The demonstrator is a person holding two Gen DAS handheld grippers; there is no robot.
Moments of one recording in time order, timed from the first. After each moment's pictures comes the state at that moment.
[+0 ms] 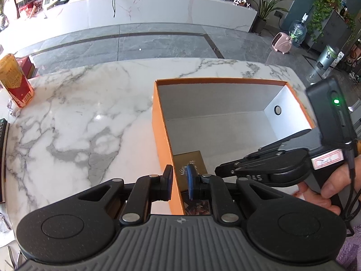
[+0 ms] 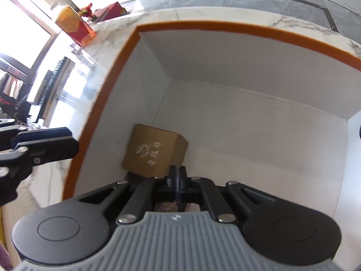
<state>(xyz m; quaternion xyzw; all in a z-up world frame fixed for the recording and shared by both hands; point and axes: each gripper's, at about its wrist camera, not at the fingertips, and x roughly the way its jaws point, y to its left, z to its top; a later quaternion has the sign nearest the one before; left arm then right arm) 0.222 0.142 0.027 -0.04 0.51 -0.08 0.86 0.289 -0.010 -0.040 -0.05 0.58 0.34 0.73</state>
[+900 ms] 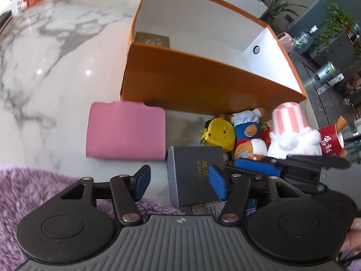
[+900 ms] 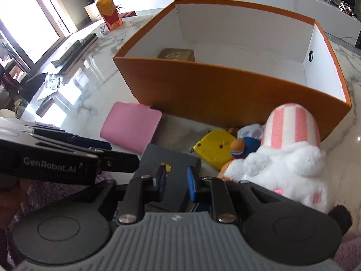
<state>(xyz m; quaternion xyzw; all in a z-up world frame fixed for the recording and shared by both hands) 0.099 0.095 -0.058 -0.17 0.55 -0.06 0.81 0.098 -0.108 -0.042 -0.09 0.50 0.33 0.79</state>
